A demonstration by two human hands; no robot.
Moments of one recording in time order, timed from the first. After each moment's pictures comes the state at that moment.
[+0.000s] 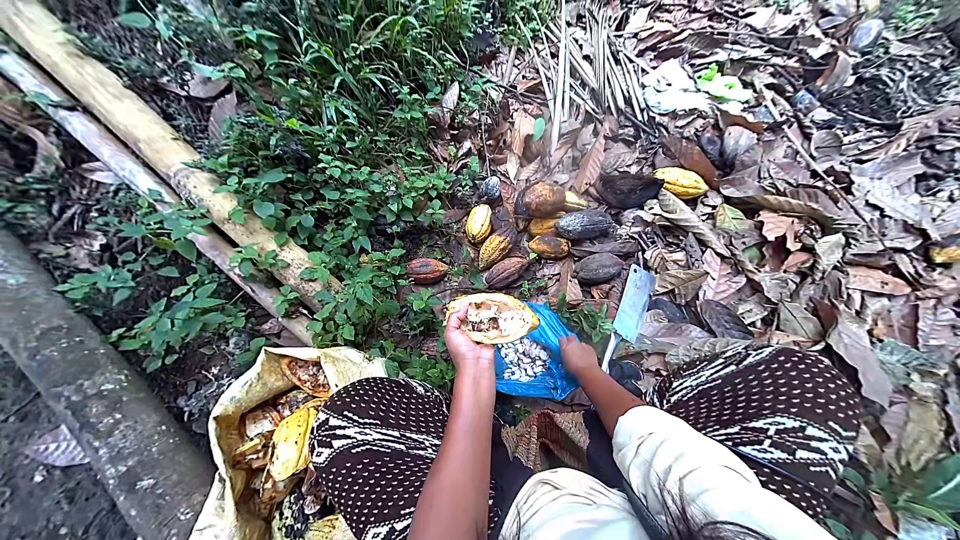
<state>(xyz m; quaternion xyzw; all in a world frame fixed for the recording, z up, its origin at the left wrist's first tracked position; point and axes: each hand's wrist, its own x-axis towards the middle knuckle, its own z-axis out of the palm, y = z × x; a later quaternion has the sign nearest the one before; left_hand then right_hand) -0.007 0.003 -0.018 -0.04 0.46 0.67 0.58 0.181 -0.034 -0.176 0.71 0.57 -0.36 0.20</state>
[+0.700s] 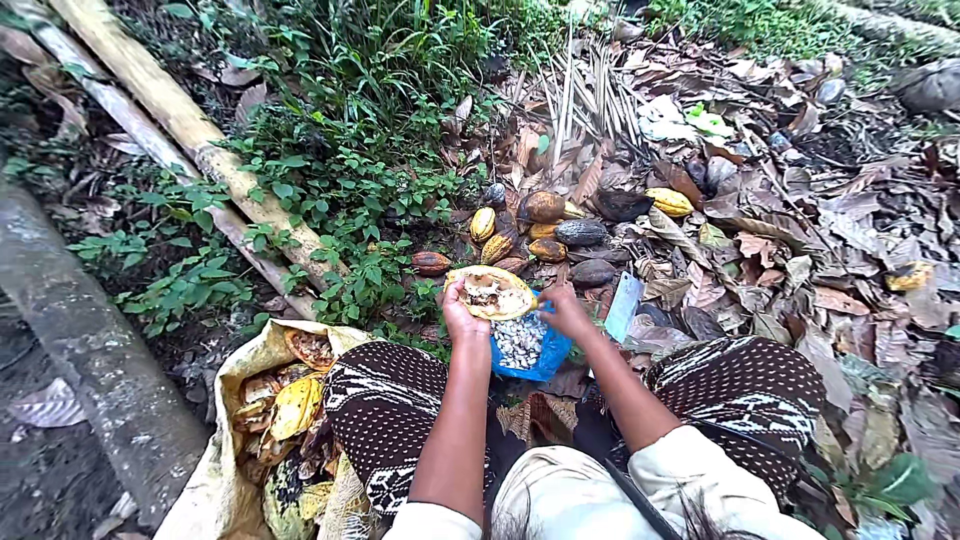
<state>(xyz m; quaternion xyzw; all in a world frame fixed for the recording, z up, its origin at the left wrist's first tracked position) -0.019 -0.007 0.008 0.01 0.39 0.70 0.59 0.163 -0.016 -0.044 0.64 0.65 -0.36 -0.20</state>
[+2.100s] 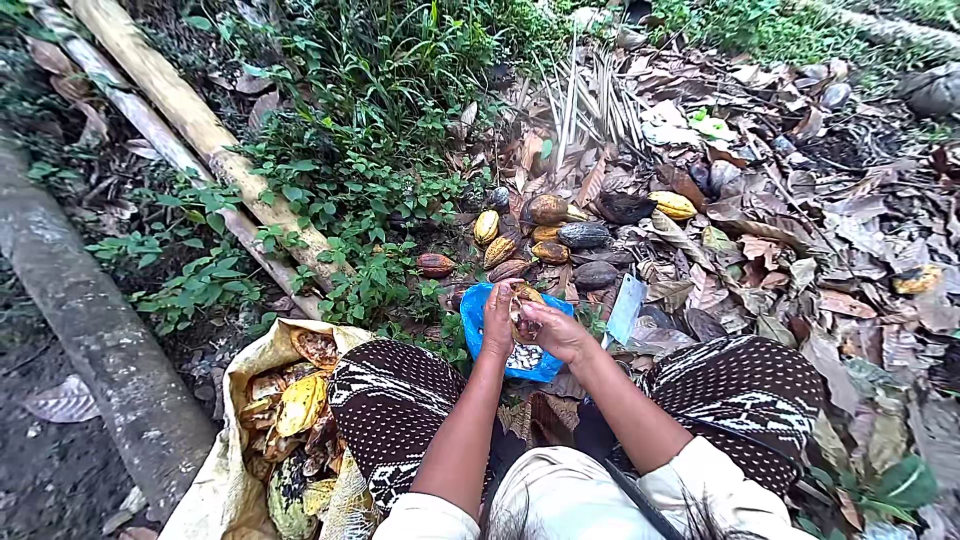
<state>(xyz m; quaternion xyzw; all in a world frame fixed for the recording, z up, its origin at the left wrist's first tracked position) 0.000 -0.027 -0.048 0.40 0.42 0.54 0.61 0.125 -0.051 -0.020 0.43 0.26 -0.75 -0.43</state>
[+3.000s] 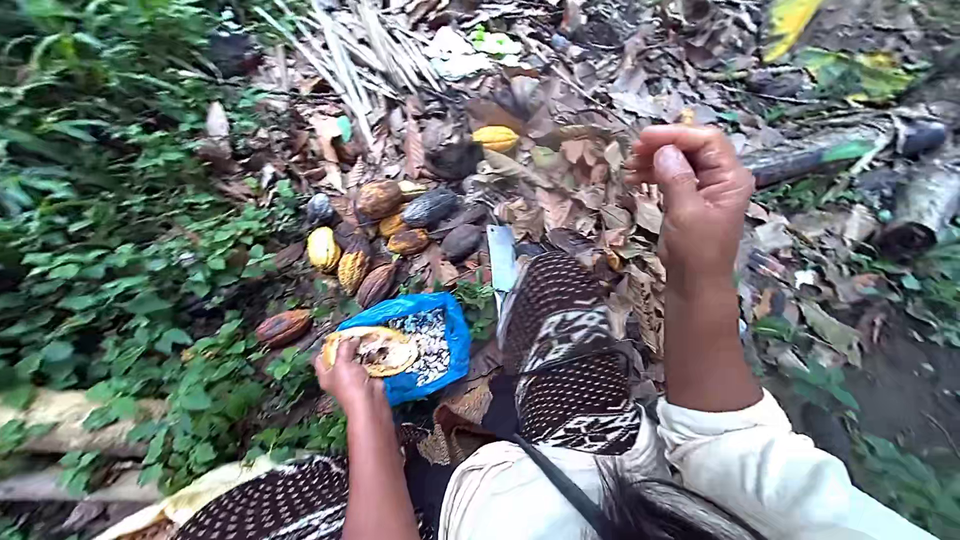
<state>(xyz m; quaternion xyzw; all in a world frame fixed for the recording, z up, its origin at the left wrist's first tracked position) 0.008 -0.005 -0.050 0.26 0.59 0.55 0.53 0.353 -0.148 0.130 0.59 0.50 -0.04 -0.63</state>
